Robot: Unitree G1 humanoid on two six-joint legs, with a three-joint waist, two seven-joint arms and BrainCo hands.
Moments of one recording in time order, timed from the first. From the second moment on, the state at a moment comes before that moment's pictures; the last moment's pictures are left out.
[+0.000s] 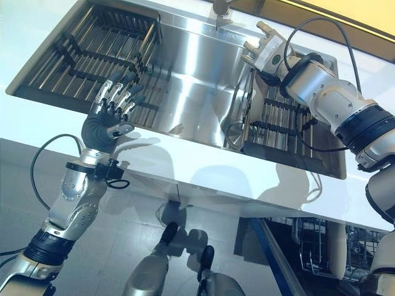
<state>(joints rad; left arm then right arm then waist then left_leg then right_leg) -0.34 0.63 -0.25 -0.15 -0.69 -0.34 0.04 -1.44 -1.03 1.12 0.48 -1.09 -0.06 0.01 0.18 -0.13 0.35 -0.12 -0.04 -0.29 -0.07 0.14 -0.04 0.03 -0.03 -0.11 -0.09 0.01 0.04</state>
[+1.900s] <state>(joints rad) -0.29 0.60 -0.21 -0.18 -0.70 -0.33 0.00 -1.41 -1.12 1.07 0.53 -0.90 -0.15 -0.05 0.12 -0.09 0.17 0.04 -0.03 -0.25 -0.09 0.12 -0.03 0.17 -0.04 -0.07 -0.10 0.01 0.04</state>
